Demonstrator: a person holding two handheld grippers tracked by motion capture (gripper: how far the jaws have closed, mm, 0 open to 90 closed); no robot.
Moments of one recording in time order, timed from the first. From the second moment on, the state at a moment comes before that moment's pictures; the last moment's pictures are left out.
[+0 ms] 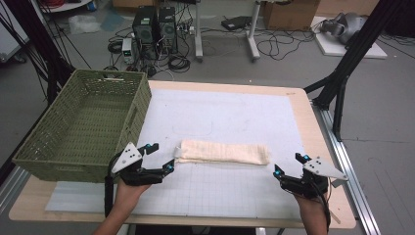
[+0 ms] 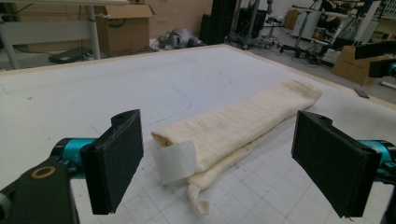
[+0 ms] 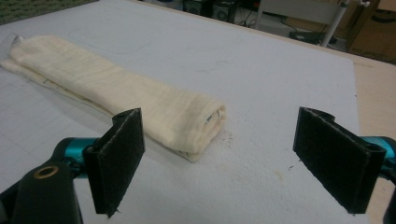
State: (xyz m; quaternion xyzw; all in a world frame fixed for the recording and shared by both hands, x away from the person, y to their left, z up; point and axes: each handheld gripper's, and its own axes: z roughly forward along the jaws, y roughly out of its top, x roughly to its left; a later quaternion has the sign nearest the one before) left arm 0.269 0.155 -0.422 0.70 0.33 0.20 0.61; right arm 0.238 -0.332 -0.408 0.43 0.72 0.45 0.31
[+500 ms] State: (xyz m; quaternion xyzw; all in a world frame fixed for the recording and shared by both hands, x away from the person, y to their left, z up) left arm 0.269 0.154 -0.422 0.70 0.33 0.20 0.60; right arm 0.239 -0.332 -0.409 0.43 0.72 0.45 0.31
